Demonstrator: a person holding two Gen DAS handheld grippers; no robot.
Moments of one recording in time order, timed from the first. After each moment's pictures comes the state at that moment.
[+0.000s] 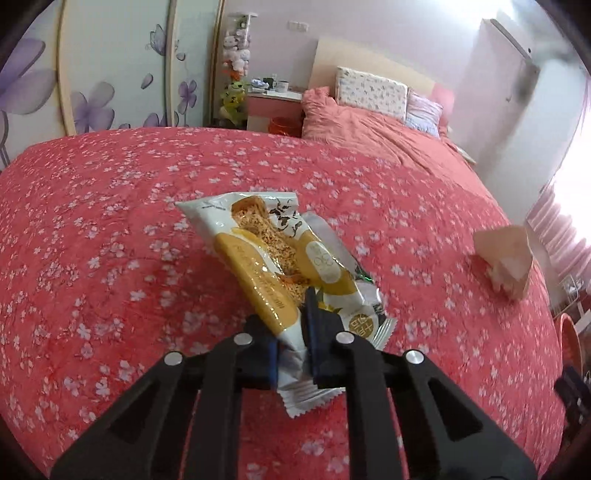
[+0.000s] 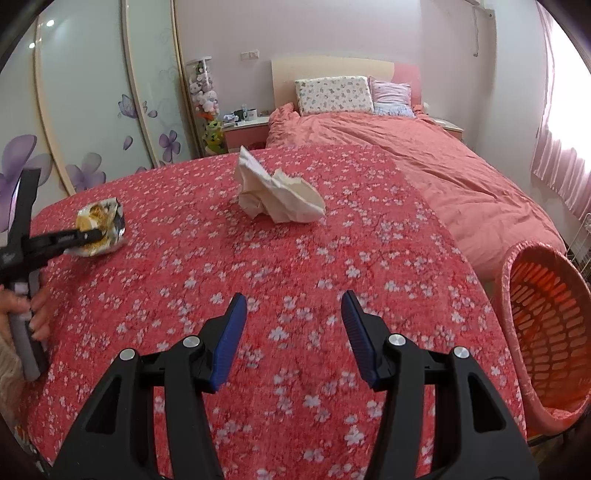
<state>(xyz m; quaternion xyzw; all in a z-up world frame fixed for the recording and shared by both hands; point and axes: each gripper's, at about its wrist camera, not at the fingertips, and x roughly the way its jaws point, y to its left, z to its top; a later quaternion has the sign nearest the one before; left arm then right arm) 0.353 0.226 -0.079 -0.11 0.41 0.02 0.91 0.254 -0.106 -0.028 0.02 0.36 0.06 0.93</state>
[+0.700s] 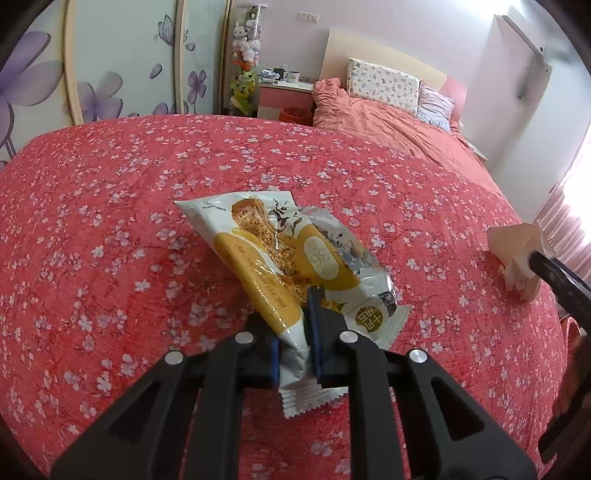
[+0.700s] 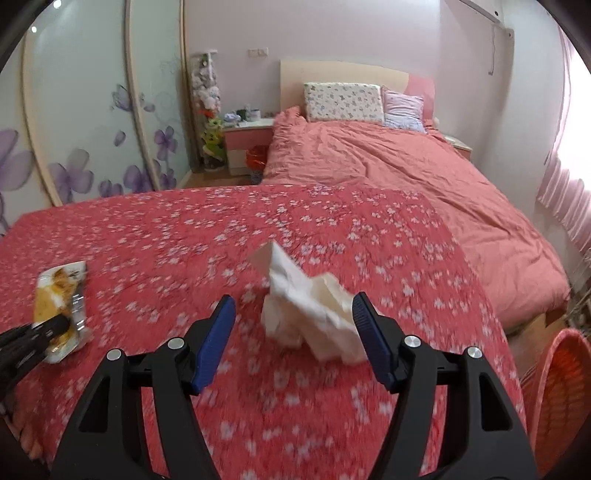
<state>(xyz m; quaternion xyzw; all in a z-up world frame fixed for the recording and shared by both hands) 0.350 0.229 -0.087 -0.12 0.42 0.04 0.90 0.384 -0.046 -0.019 -0.03 0.37 0.04 0.93</state>
